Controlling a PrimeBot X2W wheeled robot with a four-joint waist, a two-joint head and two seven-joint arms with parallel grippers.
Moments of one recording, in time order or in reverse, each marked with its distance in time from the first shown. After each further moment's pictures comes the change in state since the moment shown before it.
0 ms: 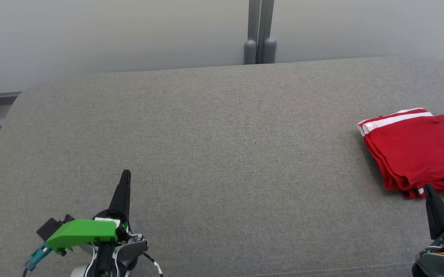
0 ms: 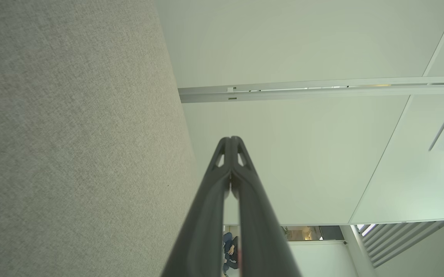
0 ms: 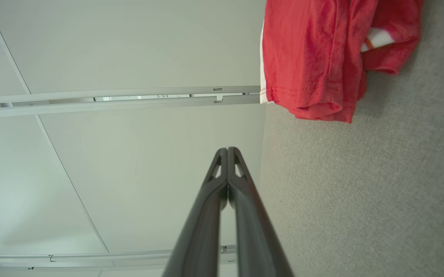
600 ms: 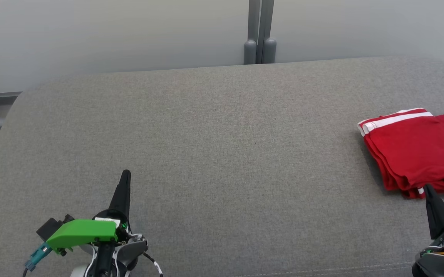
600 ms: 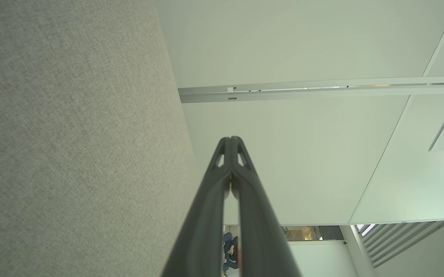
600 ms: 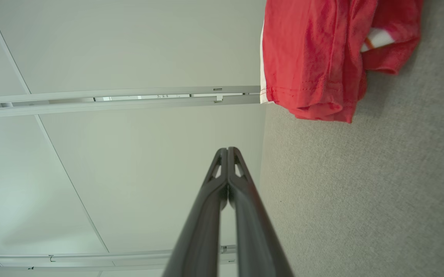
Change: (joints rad) left arm 0.000 0.000 0.000 0.000 0.000 0.000 0.000; right arm 0.000 0.000 0.000 0.000 0.000 0.000 0.000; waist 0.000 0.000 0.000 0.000
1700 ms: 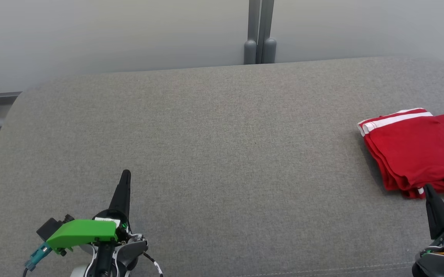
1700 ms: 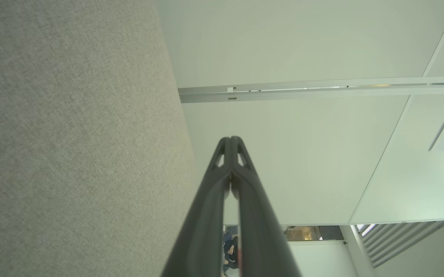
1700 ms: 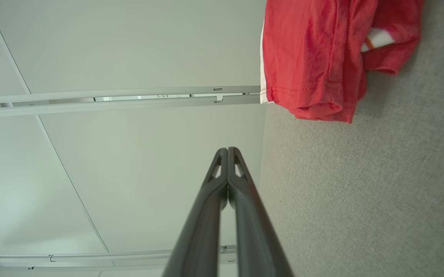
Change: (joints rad) left arm 0.000 0.000 0.000 0.000 0.000 0.000 0.000; right arm 0.000 0.000 0.000 0.000 0.000 0.000 0.000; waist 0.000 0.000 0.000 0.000
